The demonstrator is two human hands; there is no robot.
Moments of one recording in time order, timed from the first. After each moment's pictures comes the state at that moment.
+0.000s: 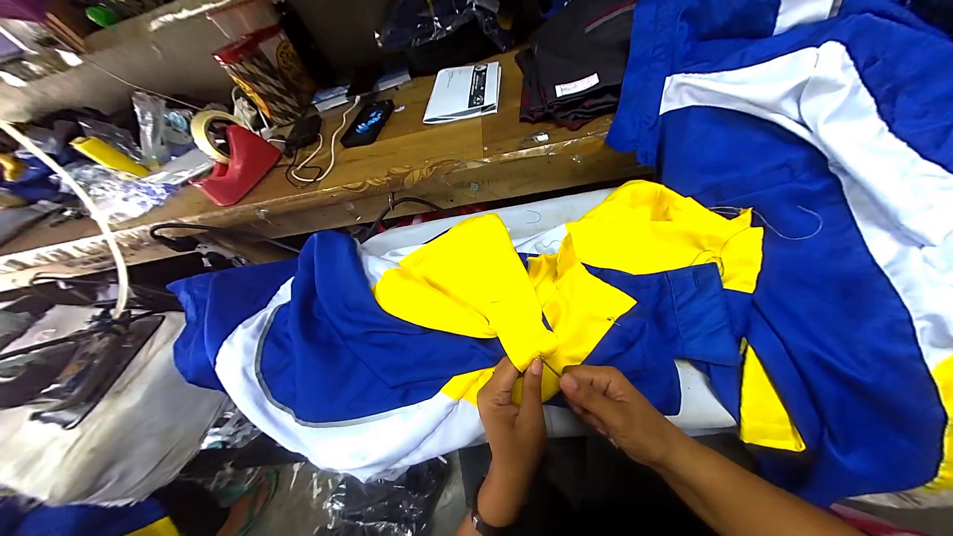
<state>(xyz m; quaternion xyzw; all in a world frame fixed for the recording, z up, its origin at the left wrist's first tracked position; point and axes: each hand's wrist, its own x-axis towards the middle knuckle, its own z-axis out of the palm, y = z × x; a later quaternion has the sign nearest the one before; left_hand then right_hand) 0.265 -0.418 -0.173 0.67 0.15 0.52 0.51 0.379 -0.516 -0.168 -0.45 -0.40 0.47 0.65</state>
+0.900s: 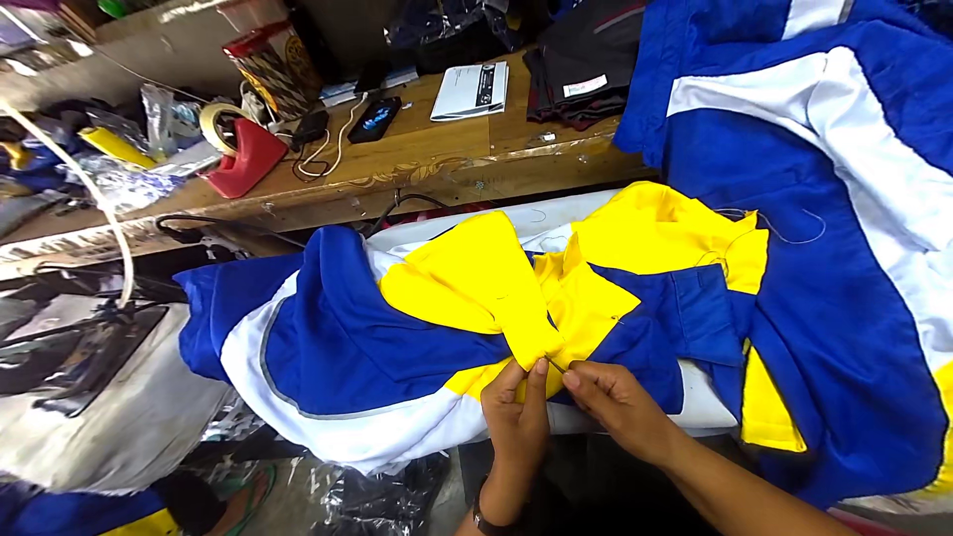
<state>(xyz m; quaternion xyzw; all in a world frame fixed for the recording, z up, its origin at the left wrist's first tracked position) 0.263 -0.422 -0.171 0.66 0.16 0.51 0.53 0.380 -0.517 -0.173 -0.53 -0.45 0.37 0.62</state>
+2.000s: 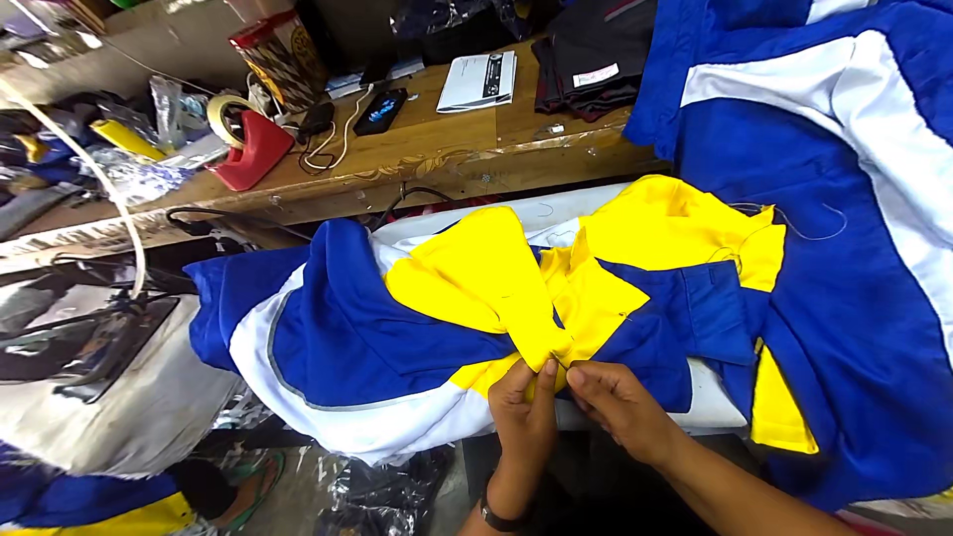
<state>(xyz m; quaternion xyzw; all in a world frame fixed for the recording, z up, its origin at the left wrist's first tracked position) 0.262 -0.424 -0.181 0.65 0.14 0.52 0.53 0.370 -0.515 -0.167 -0.49 -0.41 0.42 0.65</state>
